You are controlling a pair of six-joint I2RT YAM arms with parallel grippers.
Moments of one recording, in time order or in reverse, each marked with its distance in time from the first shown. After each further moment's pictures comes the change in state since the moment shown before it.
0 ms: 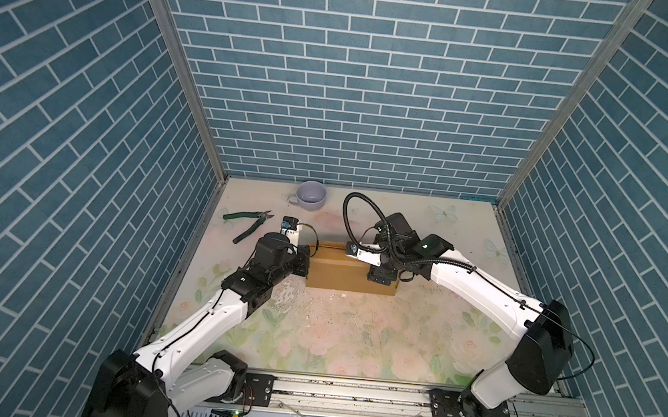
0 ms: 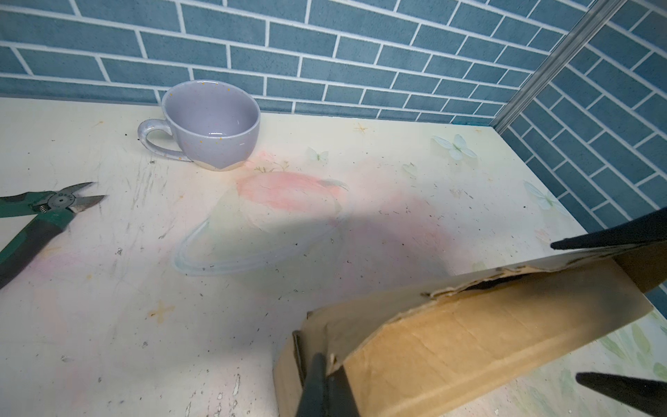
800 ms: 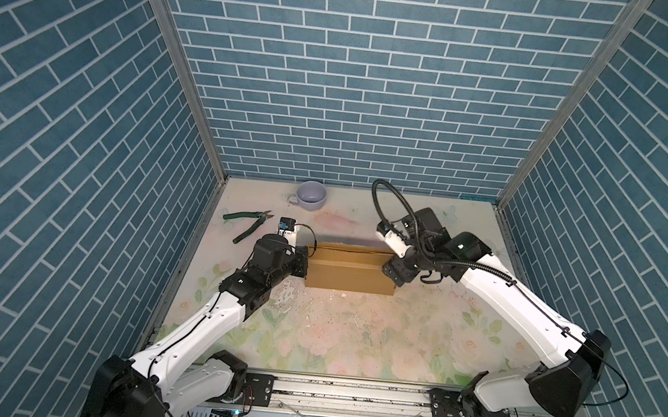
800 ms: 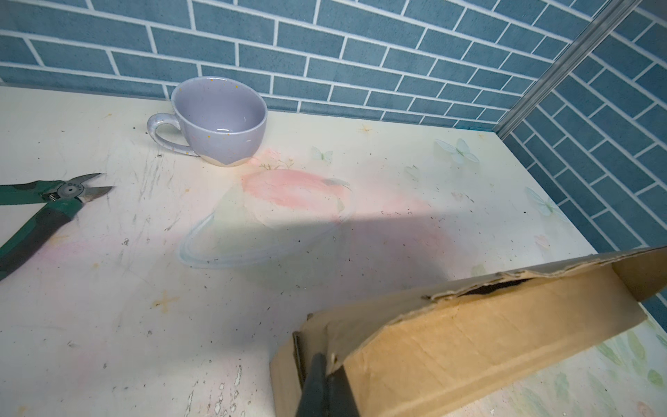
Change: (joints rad) left arm -0.001 -0.021 -0.004 -0.021 -0.014 -0.023; right arm -0.035 -0.168 0.014 -0.202 0.022 0.438
